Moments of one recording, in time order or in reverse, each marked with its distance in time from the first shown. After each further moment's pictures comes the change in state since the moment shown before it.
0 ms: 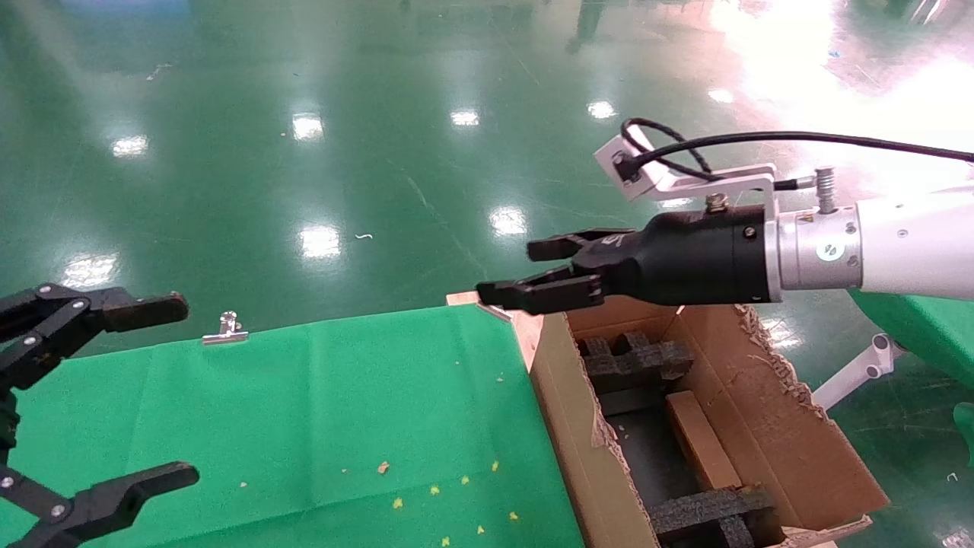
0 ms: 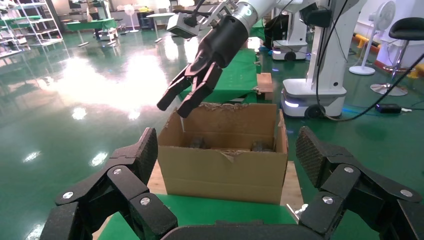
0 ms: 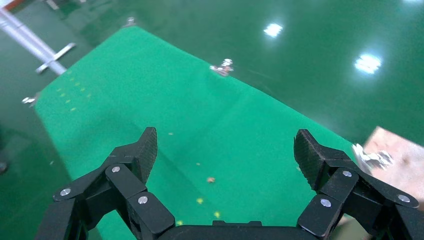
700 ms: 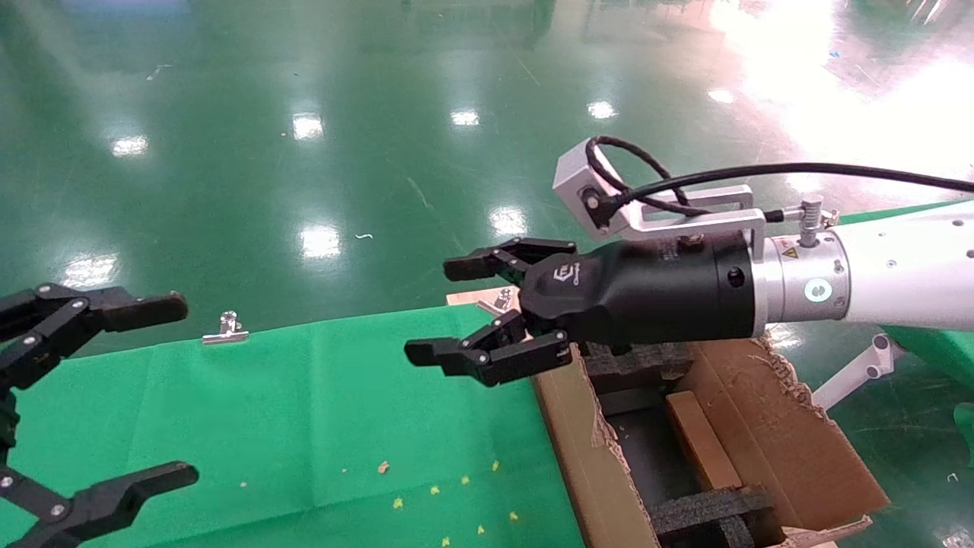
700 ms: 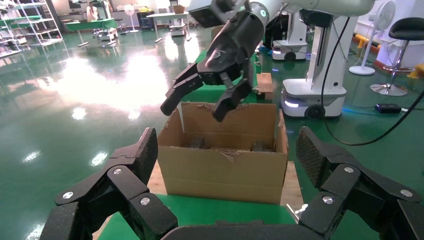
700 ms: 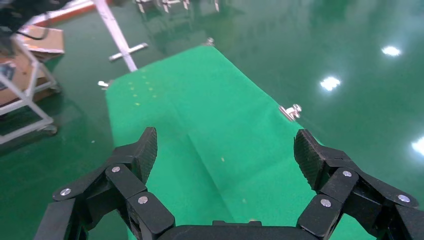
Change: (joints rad) left arm 0.000 0.000 0.000 0.000 0.000 0.000 0.000; right arm -0.368 -0.073 0.552 0.028 0.011 -0.257 -0.235
